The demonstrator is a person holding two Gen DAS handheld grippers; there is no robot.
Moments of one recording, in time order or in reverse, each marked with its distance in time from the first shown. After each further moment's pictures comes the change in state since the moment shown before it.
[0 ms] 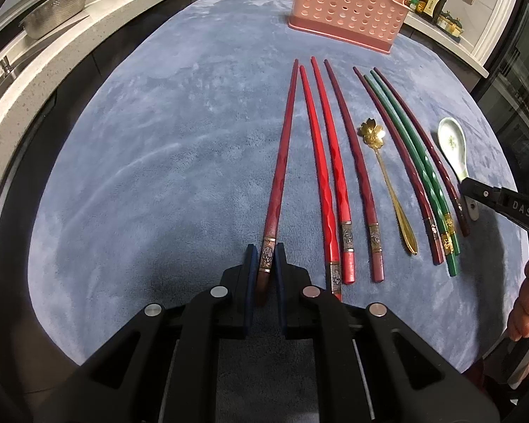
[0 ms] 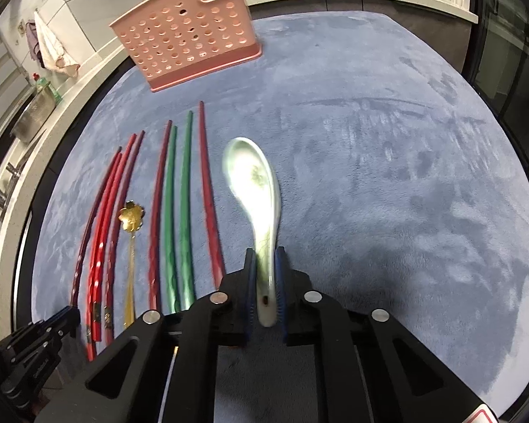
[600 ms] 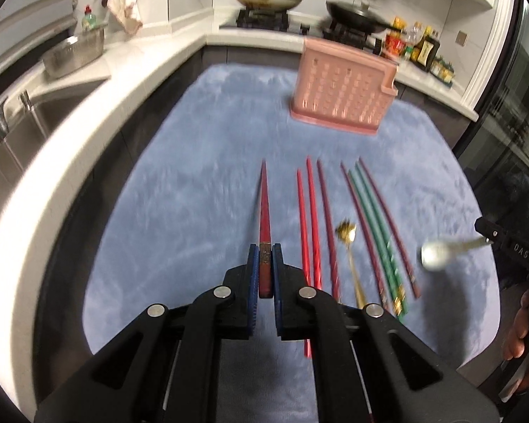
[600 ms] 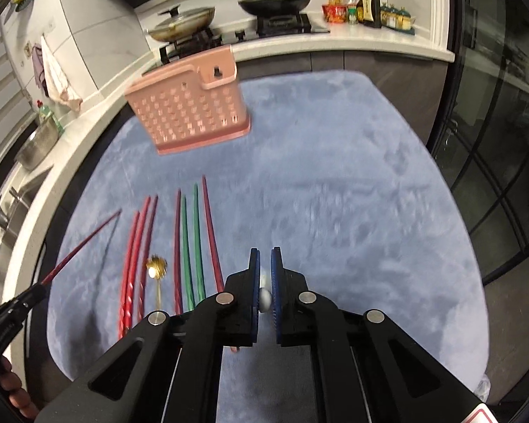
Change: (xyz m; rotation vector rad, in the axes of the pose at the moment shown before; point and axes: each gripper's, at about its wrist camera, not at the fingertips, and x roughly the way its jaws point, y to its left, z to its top) left arm -0.091 0.006 0.060 -0.019 -0.188 -0.005; right arm -0.087 0.000 0.040 0.001 -0.153 -0.051
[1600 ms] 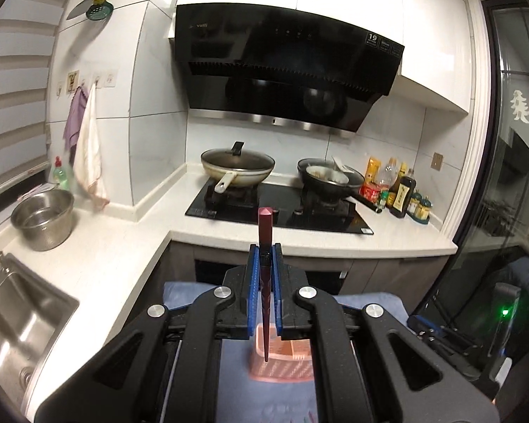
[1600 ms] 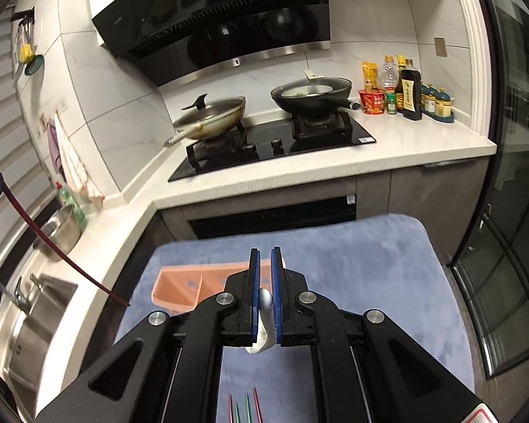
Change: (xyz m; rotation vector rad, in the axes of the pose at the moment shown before) left arm -0.063 -0.058 0.296 0.021 -0.525 -0.081; right arm 0.018 0.049 0.239 -0.013 -0.279 0.123
